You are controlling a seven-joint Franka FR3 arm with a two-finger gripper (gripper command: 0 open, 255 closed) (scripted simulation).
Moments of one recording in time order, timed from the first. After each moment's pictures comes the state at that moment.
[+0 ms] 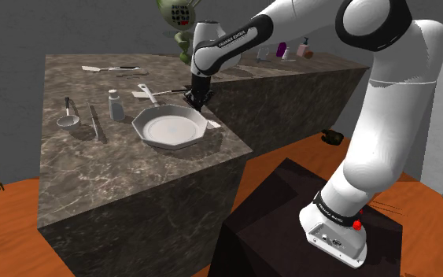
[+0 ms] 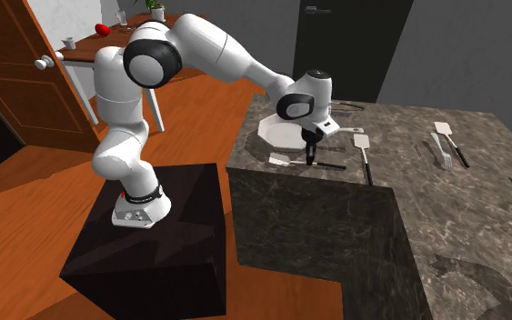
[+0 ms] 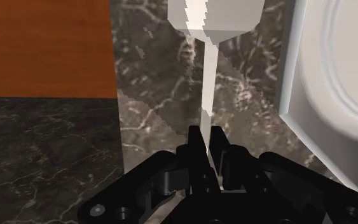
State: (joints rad) arm -0.07 0.30 0.13 -1.93 -0.08 2.28 0.38
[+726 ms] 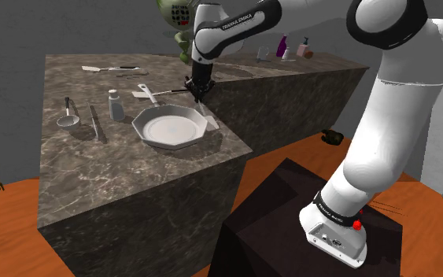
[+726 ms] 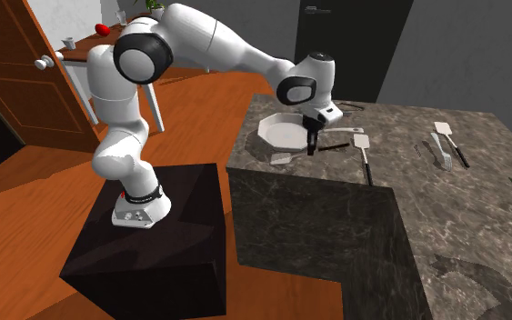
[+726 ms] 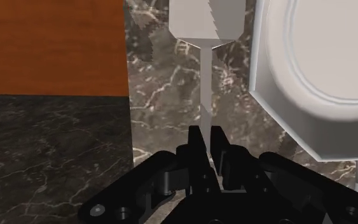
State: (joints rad) arm -0.07 0.23 0.14 -1.88 -0.06 2.17 0.37
